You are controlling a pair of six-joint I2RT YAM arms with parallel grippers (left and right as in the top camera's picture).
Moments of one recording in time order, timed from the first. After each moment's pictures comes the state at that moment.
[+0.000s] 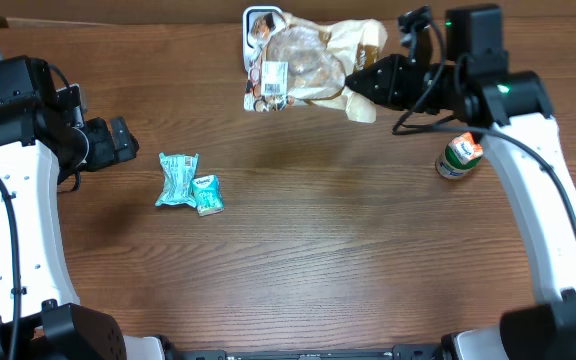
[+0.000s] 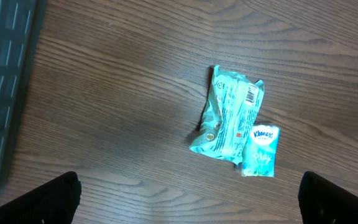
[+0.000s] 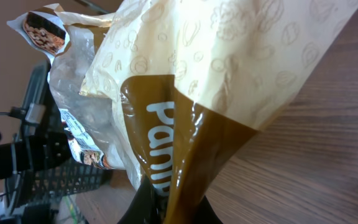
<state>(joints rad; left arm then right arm) 0.29 1.59 1.56 -1.22 0.07 -0.08 0.16 1.61 1.64 -0.80 -0.68 0.41</state>
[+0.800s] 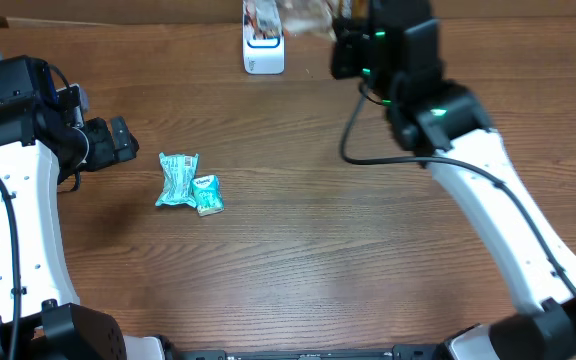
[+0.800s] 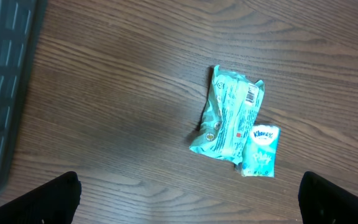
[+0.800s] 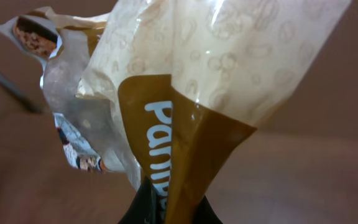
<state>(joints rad) 0.29 1.59 1.56 -1.22 0.07 -0.08 0.44 1.65 1.64 -0.37 0.13 0.24</state>
